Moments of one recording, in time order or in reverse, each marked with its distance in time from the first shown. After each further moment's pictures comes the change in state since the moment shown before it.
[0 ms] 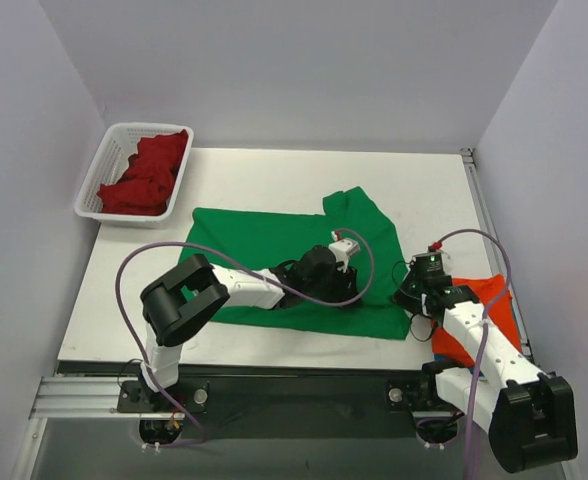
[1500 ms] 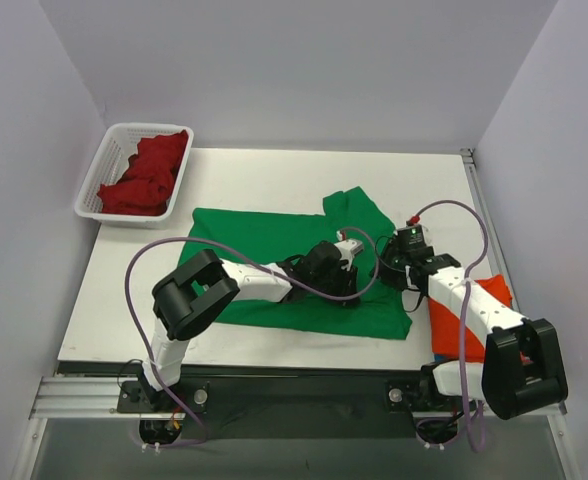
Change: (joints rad) left arm 0.021 0.061 0.093 -0.104 0.071 -0.020; right arm 0.084 0.252 0.196 0.082 -0.034 -0.022
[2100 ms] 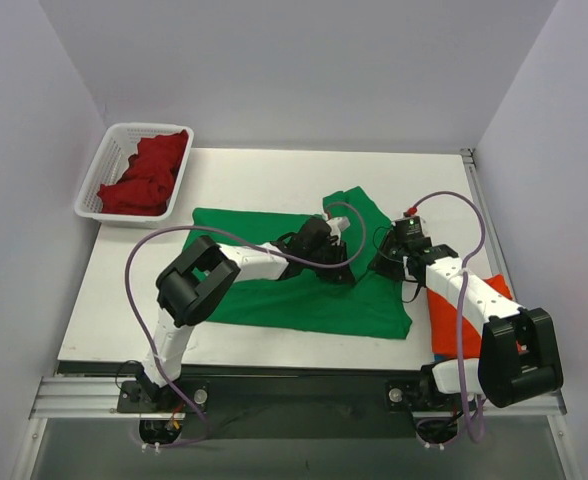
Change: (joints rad) left arm 0.139 0.080 0.126 -0.057 0.120 -0.159; right arm 0.000 0.050 0.068 -0.001 -0.013 -0.004
